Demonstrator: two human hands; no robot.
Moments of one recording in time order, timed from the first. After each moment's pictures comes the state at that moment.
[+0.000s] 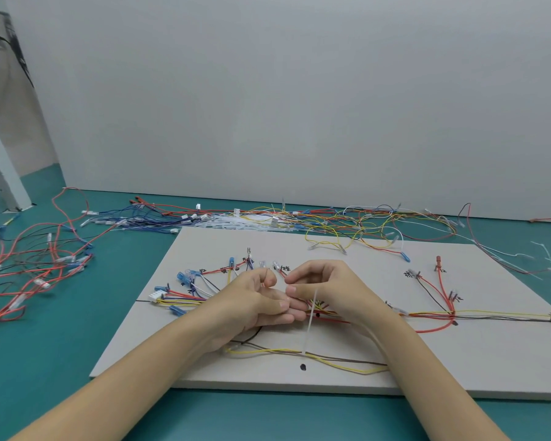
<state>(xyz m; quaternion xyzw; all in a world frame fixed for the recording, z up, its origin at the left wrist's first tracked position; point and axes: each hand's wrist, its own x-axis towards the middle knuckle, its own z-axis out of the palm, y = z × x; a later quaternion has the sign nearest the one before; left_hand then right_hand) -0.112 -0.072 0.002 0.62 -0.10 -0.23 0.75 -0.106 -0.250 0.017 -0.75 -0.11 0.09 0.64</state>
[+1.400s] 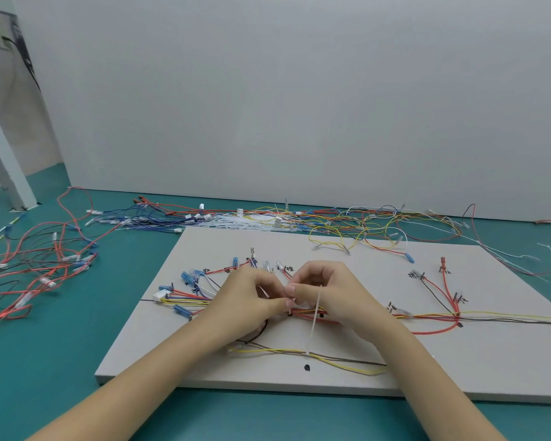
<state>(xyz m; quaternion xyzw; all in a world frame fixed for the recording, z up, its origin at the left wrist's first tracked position) -0.111 -0.068 -0.001 0.84 -0.16 0.00 0.51 -0.108 -0.243 0.010 -0.77 -0.13 0.06 0.62</state>
